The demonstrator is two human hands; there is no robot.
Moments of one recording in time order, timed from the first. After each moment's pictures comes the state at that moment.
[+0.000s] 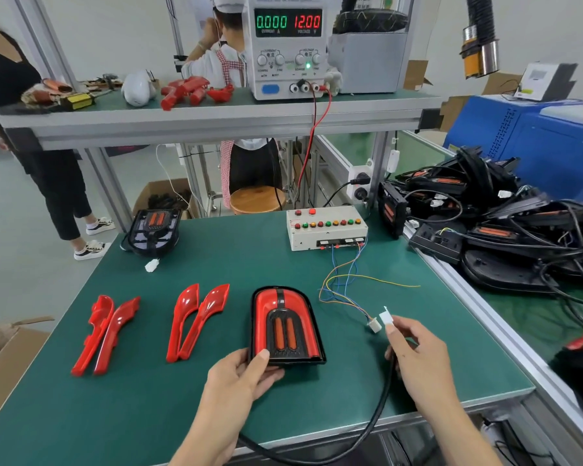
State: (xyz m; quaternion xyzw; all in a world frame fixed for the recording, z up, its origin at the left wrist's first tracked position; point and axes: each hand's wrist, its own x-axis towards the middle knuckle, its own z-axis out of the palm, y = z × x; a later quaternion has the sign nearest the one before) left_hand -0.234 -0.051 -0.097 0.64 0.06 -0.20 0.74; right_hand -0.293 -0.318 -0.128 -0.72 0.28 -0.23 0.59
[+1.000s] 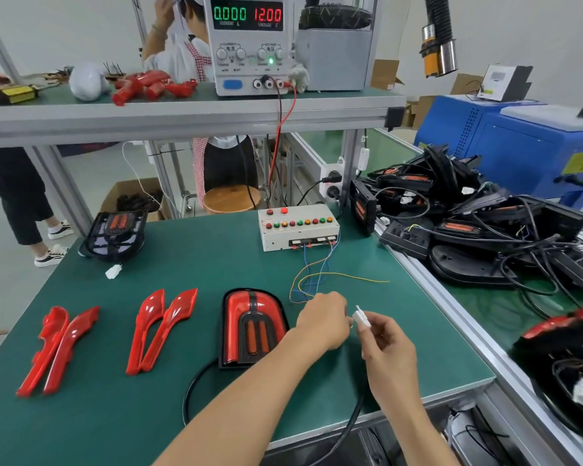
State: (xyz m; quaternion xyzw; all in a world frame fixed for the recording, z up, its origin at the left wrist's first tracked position) left_hand -0.182 -0.240 -0.078 0.91 -0.29 -0.18 0.23; right_hand -0.289 -0.318 -0.146 -0.70 0.25 -0.32 0.59
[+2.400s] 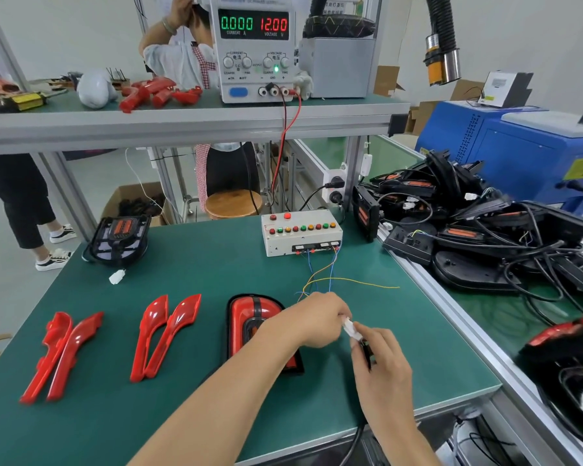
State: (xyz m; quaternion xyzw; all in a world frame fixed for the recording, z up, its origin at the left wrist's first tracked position) left_hand -0.162 -0.210 -0.049 0.86 -0.41 -0.24 0.18; right_hand -0.294 -0.292 -0.145 -0.83 0.22 -0.37 0.36
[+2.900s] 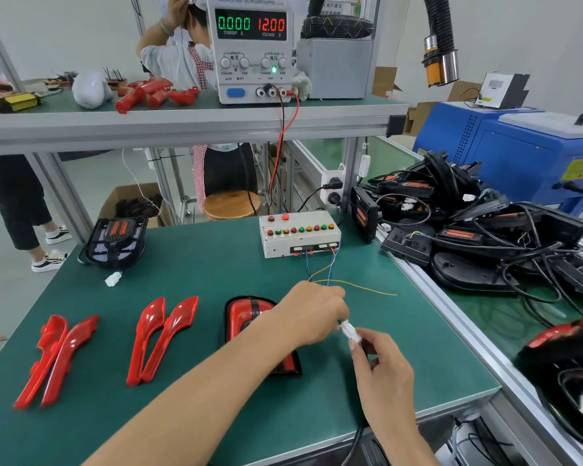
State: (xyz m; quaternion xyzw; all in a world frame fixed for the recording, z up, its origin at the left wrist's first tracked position) left_hand -0.151 -0.211 -0.045 0.81 -0.58 0.02 -0.03; right_hand -0.296 -0.292 -0.138 -0.78 0.25 -0.34 0.47
